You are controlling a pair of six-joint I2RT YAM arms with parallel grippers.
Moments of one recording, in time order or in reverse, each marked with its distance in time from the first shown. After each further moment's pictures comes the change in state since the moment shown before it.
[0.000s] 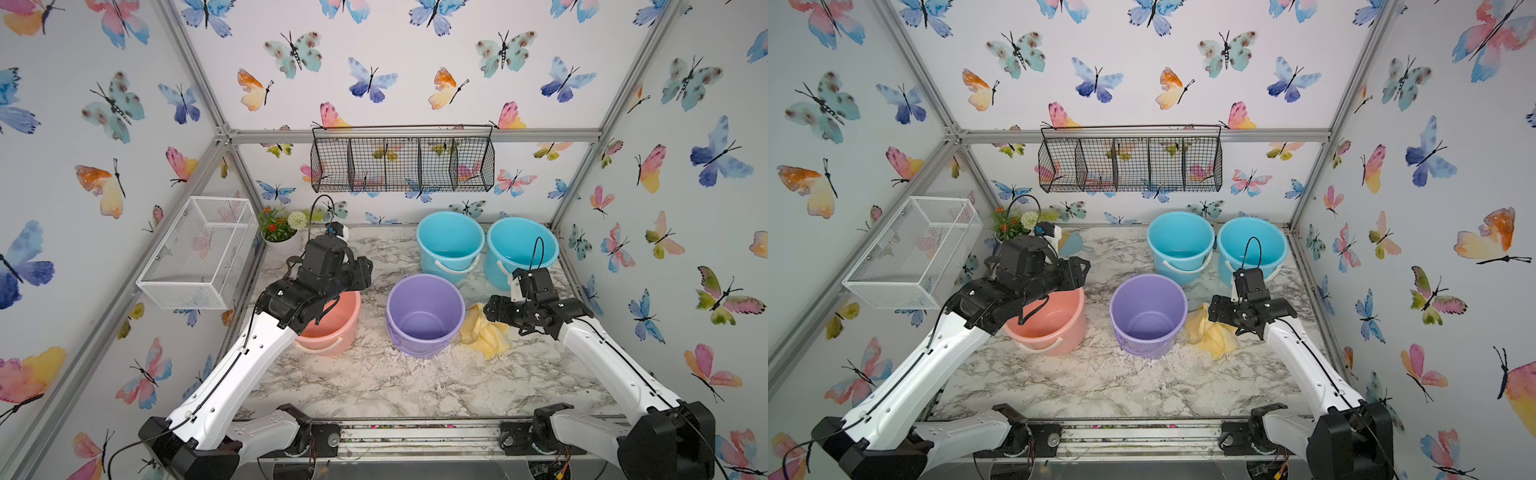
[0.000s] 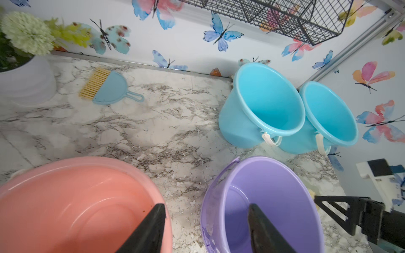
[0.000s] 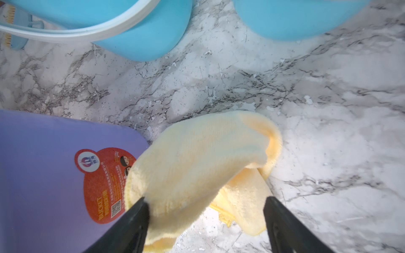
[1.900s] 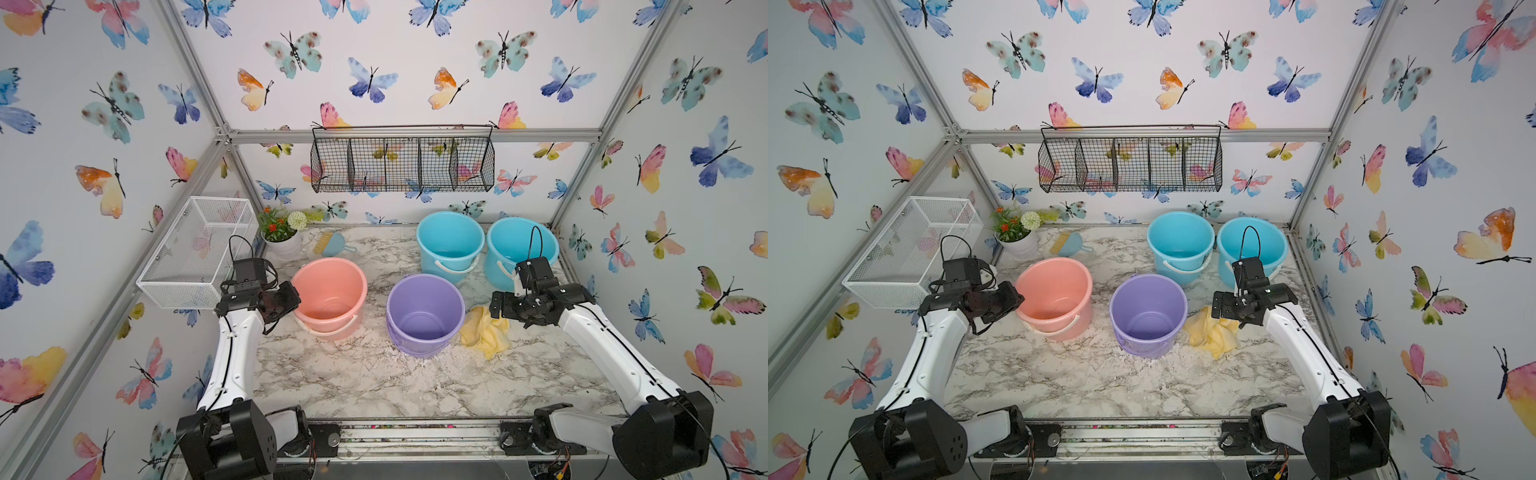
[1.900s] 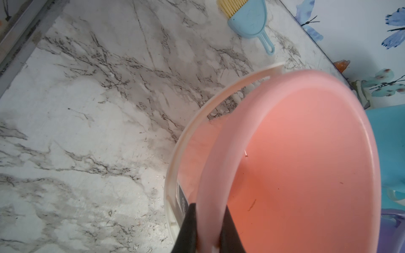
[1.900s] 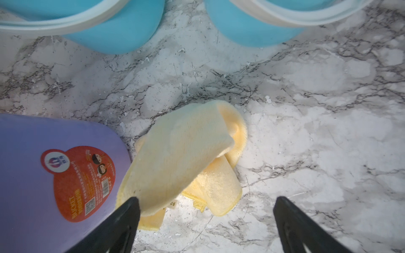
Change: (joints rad) left arm 0.732 0.067 -0.275 -0.049 0.408 0.085; right arm 0.000 0.069 0.137 -0.170 0.121 -0.068
